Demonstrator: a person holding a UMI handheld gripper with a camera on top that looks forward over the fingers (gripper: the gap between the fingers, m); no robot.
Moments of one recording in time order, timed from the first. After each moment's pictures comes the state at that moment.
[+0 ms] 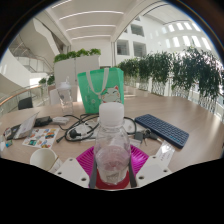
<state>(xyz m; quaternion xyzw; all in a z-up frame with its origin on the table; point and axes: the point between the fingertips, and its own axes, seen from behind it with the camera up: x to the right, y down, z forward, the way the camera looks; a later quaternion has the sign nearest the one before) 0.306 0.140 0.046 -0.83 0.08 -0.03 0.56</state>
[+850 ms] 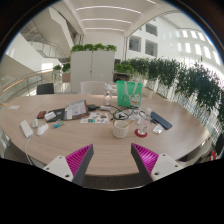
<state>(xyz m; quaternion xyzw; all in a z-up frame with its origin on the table) 0.054 -0.183 0.193 -0.86 0.02 -0.06 0.51</state>
